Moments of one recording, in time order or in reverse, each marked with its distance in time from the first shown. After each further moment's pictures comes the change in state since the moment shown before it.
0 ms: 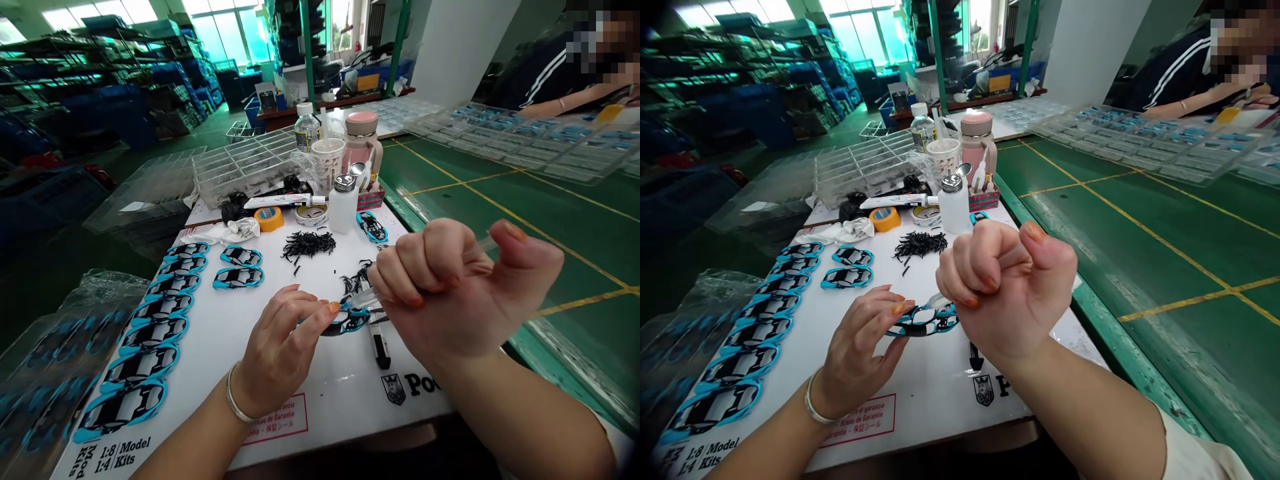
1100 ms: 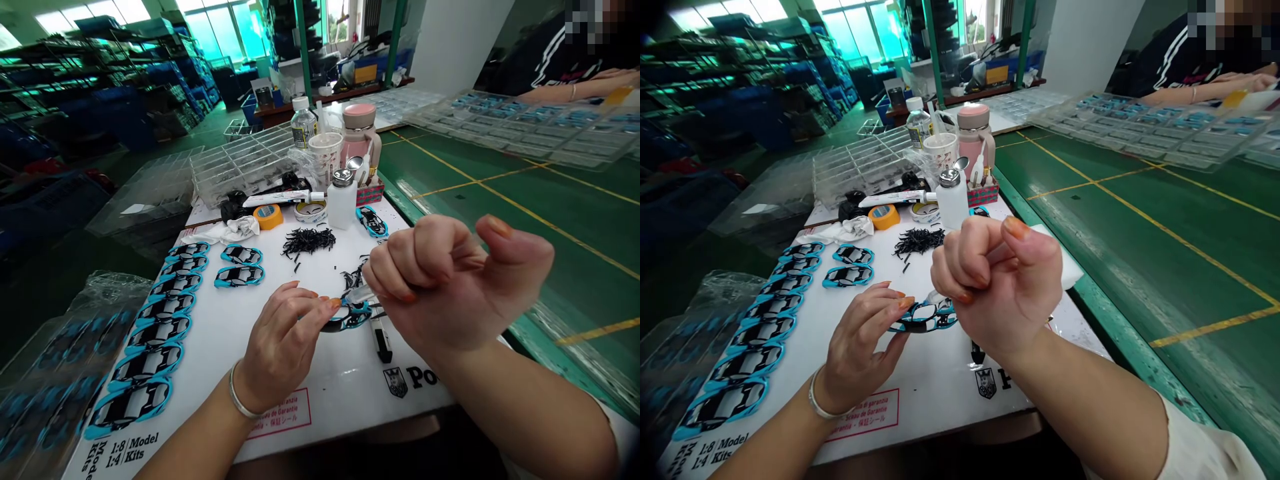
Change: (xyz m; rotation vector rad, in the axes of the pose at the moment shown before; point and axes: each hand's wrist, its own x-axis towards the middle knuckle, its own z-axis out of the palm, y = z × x) left_hand 0.001 0.001 -0.001 0.029 -0.006 -0.002; right_hand -0.002 0.002 0.004 -0.027 0.036 -0.008
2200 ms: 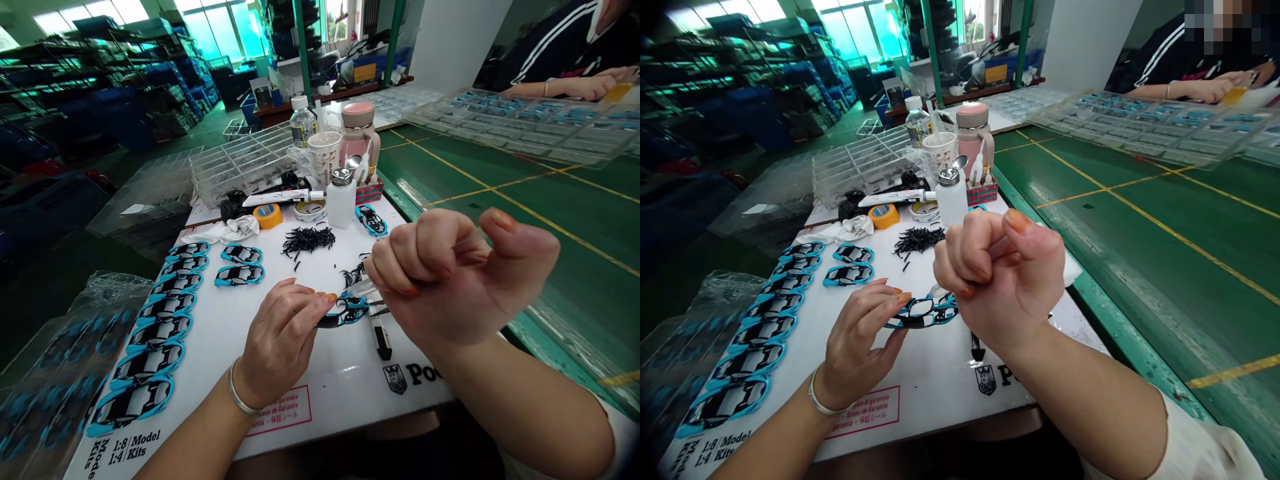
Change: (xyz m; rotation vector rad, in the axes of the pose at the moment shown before) left_hand -0.003 -0.003 0.000 0.011 0.003 0.018; right_hand 0.000 -0.005 -0.002 -0.057 -0.020 0.018
